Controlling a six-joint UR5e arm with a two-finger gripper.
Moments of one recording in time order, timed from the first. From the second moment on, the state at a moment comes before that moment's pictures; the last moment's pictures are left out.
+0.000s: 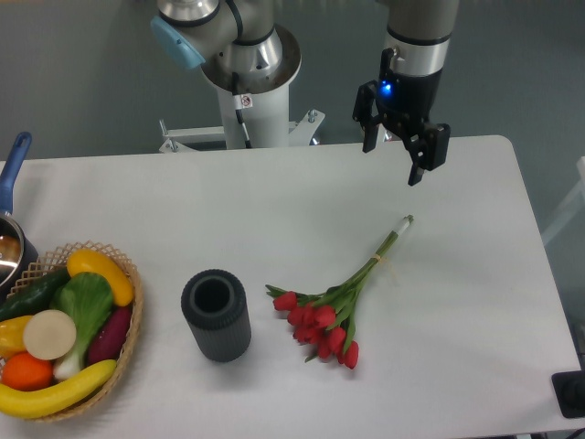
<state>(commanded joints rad) 2.77 -1.56 -1.72 -1.23 1.34 1.66</state>
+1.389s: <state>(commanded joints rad) 2.64 -1.68 -1.79 -1.02 1.35 1.22</state>
